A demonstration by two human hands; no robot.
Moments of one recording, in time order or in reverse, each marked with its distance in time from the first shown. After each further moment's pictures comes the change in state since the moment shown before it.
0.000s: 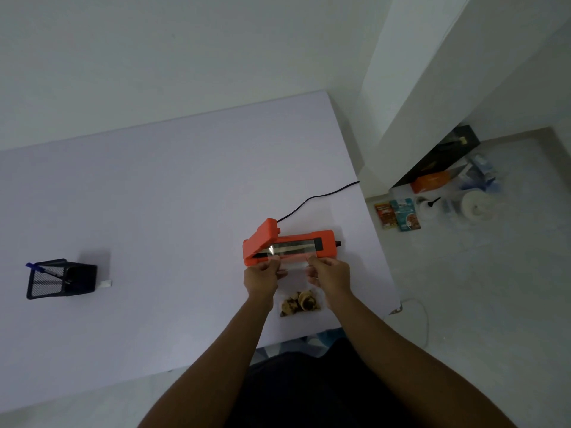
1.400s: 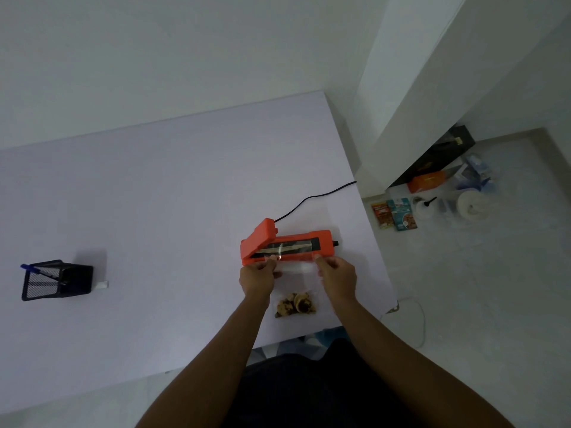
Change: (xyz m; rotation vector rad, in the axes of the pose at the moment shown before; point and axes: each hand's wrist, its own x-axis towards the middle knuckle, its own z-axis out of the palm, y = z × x) left_hand 0.001 0.003 -0.002 0.067 0.041 0.009; right_hand -0.005 -0.001 -0.015 -0.252 0.105 -0.184
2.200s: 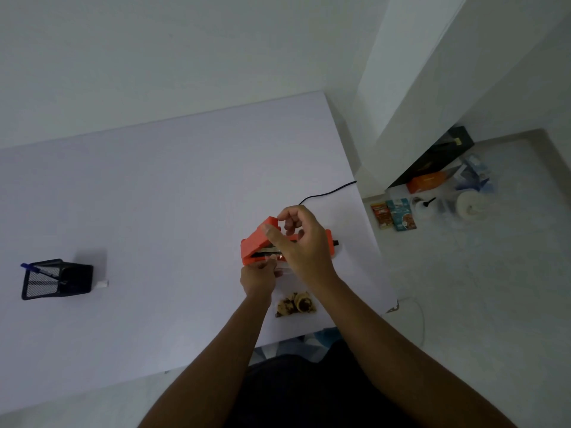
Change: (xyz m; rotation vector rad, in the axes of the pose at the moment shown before) left_hand -0.004 0.005 0.002 -0.004 0.049 -0.036; right_hand -0.069 -0.123 0.018 0.053 -0.223 -0.663
